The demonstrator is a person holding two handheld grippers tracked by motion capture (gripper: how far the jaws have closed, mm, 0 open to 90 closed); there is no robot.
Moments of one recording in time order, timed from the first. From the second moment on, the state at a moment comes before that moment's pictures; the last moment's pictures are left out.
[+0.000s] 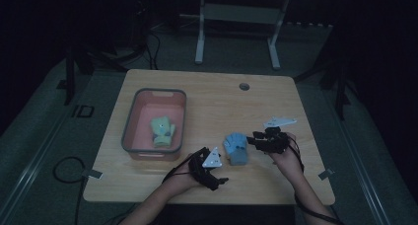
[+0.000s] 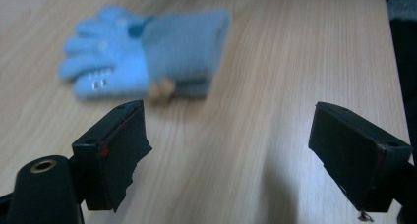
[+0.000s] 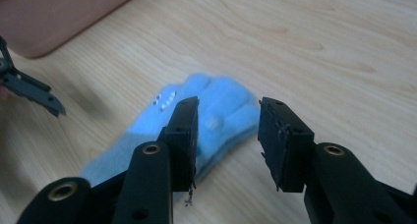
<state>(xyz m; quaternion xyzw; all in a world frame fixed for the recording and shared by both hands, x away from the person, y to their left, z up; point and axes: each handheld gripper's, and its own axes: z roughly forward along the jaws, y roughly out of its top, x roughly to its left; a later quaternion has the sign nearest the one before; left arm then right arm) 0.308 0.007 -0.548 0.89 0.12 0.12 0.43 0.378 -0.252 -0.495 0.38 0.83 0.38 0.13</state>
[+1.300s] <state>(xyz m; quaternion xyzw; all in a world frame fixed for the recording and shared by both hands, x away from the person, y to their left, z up) 0.350 -0.061 -0.558 0.92 0.08 0.16 0.36 0.422 -0.228 -0.550 0.37 0.86 0.35 0.08</state>
